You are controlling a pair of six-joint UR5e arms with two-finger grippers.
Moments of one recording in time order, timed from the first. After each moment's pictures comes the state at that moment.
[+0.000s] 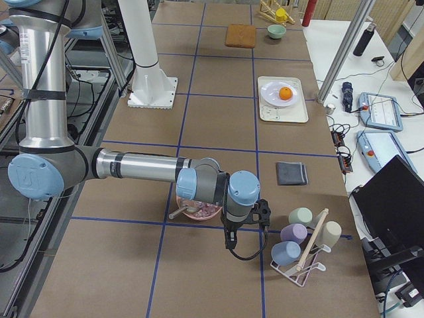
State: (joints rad) left arm -1.59 -1.48 -1.68 -1.57 -2.33 0.03; right arm 1.63 -1.60 1.58 -1.68 2.33 -0.14
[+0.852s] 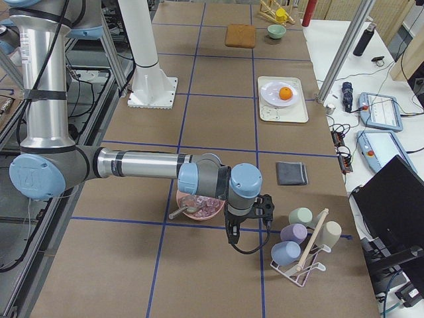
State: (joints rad) left arm -1.59 -1.48 -1.68 -1.57 -2.33 0.03; right arm 1.63 -1.60 1.61 -1.68 2.33 -0.09
